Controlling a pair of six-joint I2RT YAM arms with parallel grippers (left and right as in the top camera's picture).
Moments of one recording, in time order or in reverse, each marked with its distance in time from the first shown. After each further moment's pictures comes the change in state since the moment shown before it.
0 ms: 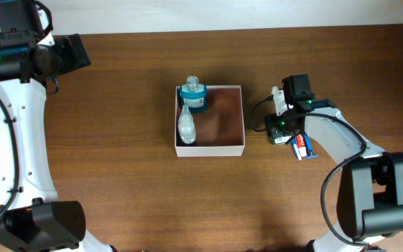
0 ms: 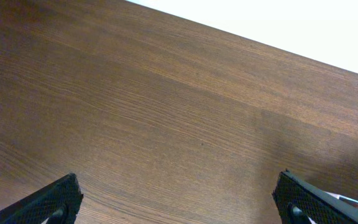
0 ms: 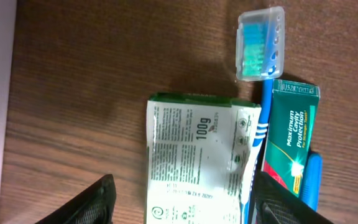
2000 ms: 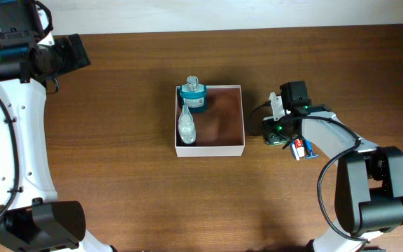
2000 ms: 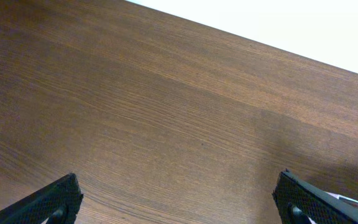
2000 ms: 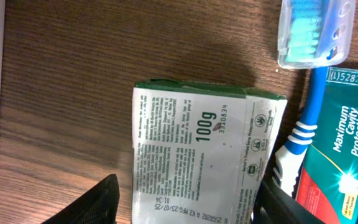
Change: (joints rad) left arm 0.000 0.000 0.000 0.000 0.000 0.000; right arm 0.000 0.031 -0.063 0.080 -0.060 0.023
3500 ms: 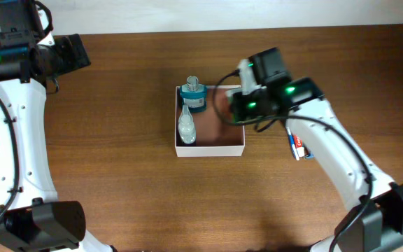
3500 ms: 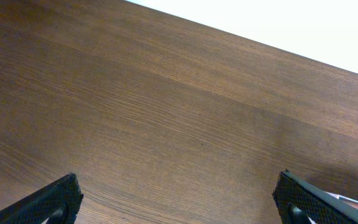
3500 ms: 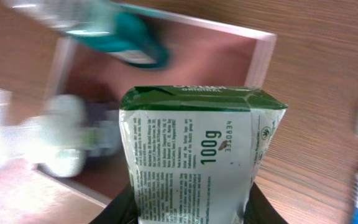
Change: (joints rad) left arm 0.000 0.000 0.000 0.000 0.000 0.000; right arm 0.285 -0.142 0.407 -0.333 -0.100 0.260
